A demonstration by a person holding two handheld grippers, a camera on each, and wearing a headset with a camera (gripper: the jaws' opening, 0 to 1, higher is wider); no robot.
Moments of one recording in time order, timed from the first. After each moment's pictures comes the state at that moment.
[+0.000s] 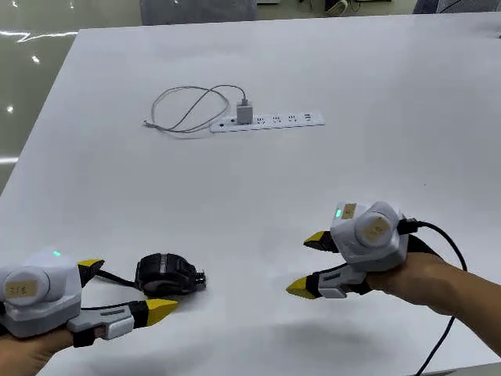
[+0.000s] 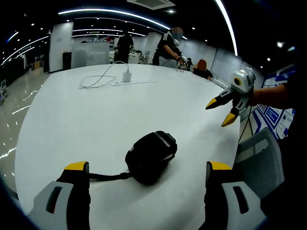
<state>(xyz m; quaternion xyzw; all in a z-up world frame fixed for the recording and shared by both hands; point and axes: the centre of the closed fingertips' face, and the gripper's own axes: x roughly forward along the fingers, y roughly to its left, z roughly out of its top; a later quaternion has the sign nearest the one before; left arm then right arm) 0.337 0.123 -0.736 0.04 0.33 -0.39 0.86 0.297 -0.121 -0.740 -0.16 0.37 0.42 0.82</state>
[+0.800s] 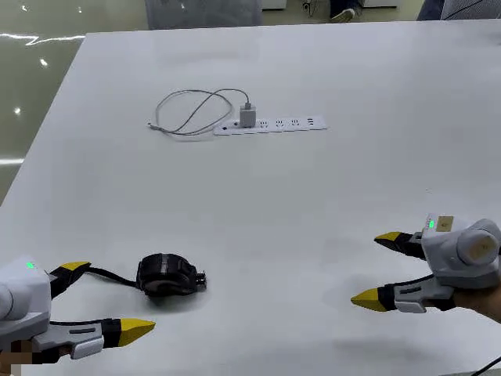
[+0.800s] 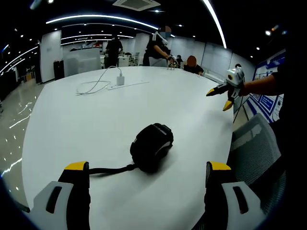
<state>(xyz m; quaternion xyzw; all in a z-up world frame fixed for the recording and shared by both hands) 0.322 0.147 -0.725 0.08 0.30 -0.43 0.85 0.267 -0.214 -0.732 -0.15 0.34 0.37 0.85</state>
